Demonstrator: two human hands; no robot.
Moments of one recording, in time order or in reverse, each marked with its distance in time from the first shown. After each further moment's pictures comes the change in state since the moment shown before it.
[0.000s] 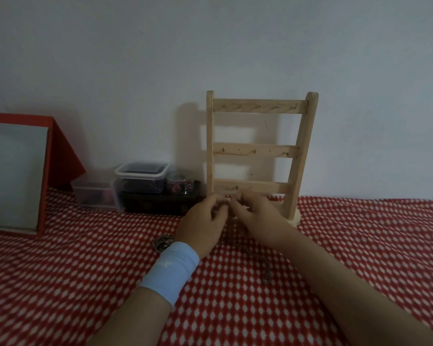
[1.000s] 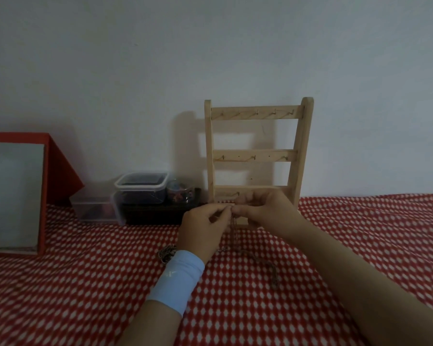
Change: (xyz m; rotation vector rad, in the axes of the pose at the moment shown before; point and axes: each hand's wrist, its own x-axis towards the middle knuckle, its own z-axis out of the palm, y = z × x) left_hand 0.004 -0.001 -0.004 -0.263 0.176 0.078; right_hand 0.004 -0.021 -0.020 0.187 0.039 0.183
